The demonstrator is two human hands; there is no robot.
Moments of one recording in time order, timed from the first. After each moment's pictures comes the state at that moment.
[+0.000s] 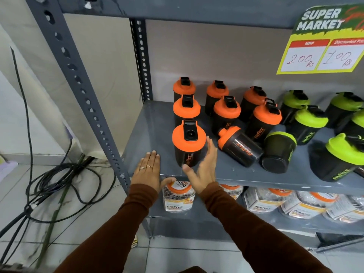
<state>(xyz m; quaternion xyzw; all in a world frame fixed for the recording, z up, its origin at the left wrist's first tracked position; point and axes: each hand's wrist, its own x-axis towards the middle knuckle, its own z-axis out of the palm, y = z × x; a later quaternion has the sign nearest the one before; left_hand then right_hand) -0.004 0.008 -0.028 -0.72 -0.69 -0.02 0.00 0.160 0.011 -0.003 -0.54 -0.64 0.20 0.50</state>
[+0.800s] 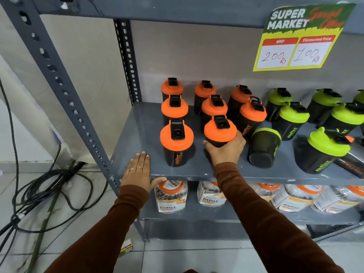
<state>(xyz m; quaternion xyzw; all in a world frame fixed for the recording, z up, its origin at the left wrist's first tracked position) -0.003 0.007 -0.029 -0.73 -0.69 -0.03 0.02 0.230 0.044 0.035 -0.68 -0.46 0.14 0.56</state>
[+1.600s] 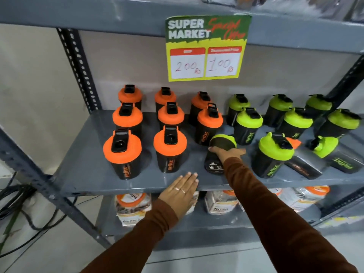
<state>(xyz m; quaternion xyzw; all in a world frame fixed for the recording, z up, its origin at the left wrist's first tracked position) 0.205 -0.007 -0.031 -0.90 -0.37 -0.13 0.16 0.376 0.067 0.053 -0.80 -0.26 0.34 0.43</state>
